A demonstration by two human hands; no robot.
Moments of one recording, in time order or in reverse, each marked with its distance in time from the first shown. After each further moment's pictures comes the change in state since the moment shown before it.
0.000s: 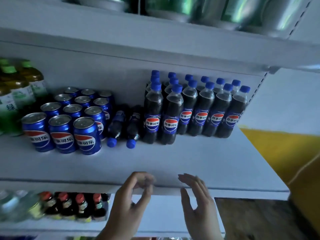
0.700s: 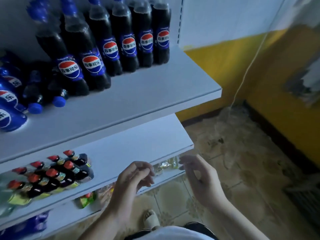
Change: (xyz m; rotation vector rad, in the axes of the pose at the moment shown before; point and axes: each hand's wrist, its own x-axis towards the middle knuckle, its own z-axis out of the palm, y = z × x) left_hand -0.114 0.010 0.076 -0.356 -0.436 -0.725; right_hand -0.166 0.023 -0.113 0.099 -0.004 0.526
